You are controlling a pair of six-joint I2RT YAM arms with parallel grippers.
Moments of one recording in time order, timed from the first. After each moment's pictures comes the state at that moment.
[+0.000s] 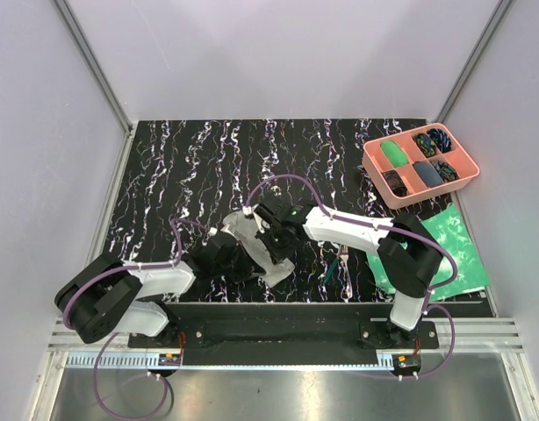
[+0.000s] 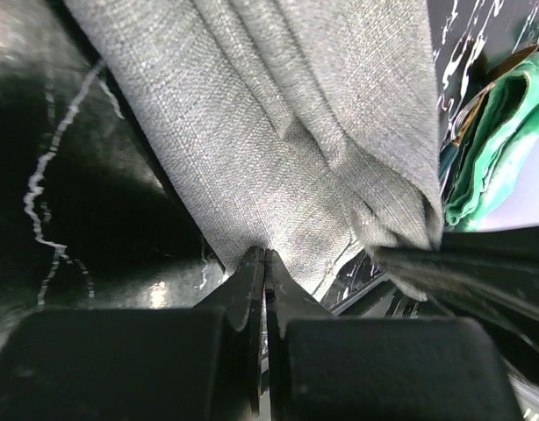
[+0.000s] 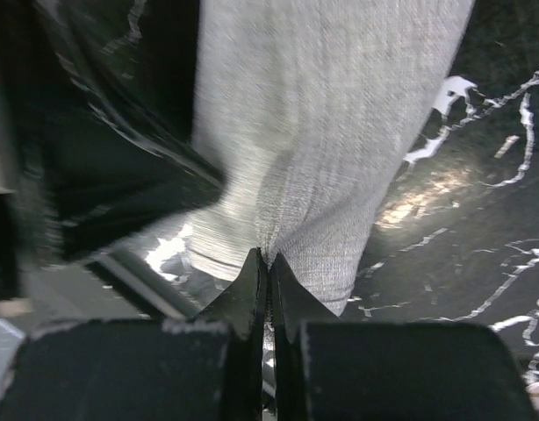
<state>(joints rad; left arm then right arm) -0.75 1.33 0.32 0.25 0.18 -1.19 0.95 1.81 1.28 -0.66 -0.13 0.19</state>
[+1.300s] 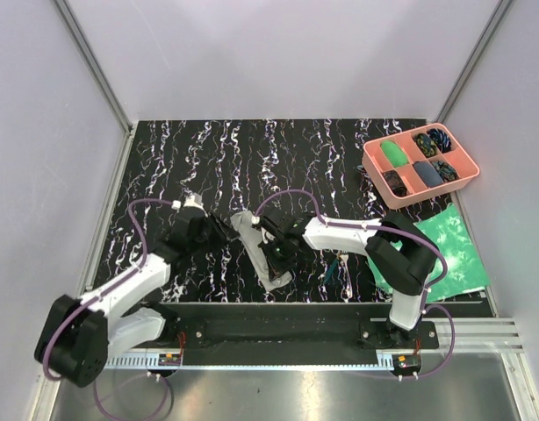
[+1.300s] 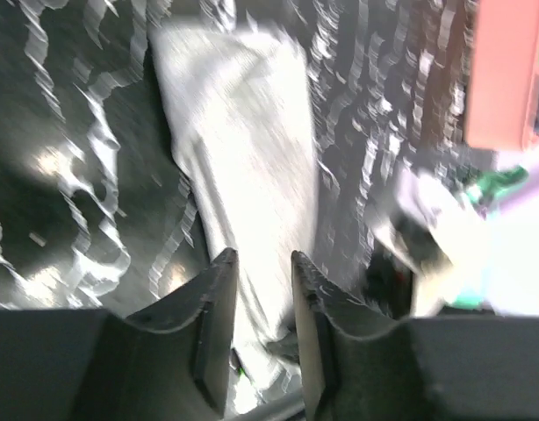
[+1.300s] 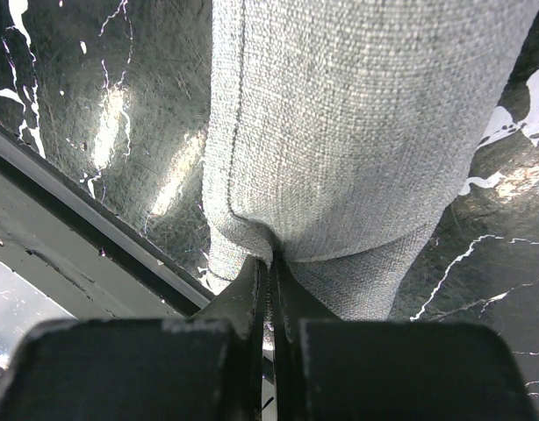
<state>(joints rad) -0.47 1.00 0.44 -0.07 0.08 -0.98 0.95 1.84 1.13 -0.49 -0.28 0.43</state>
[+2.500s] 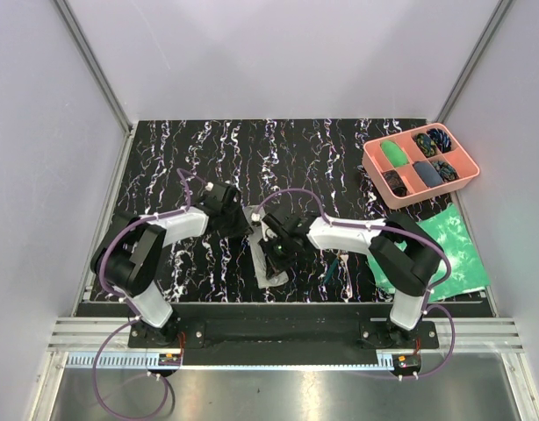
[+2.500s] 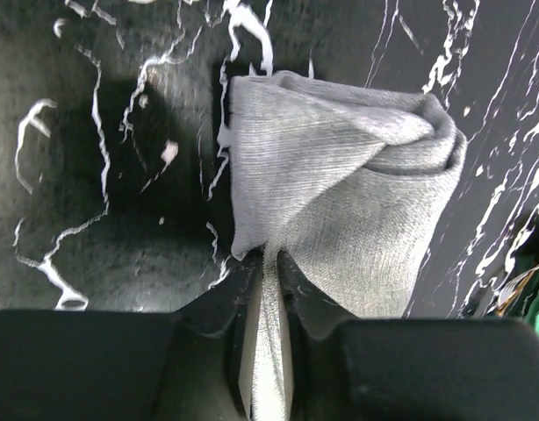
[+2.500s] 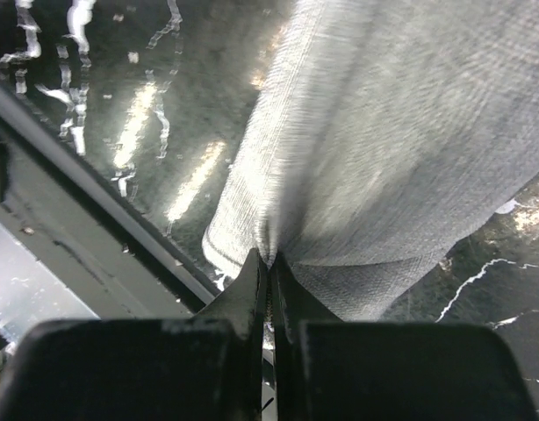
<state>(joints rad) -0.46 1.66 0.83 -0.15 0.12 -0.81 0.93 1.83 1.11 -0.42 -0.35 0.41</state>
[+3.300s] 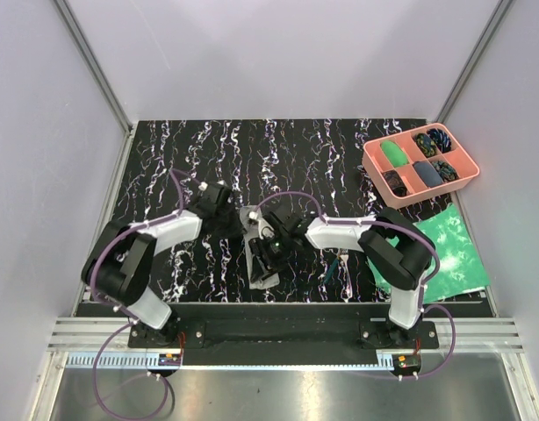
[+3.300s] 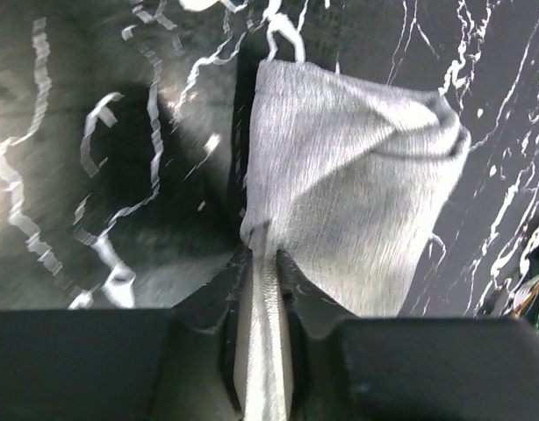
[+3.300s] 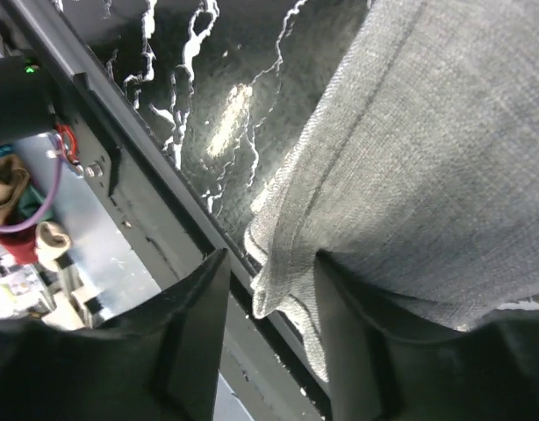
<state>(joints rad) -0.45 1.60 0.81 -0.17 0.10 -0.78 0.90 1.89 1.08 -0.22 -0.58 0.52</state>
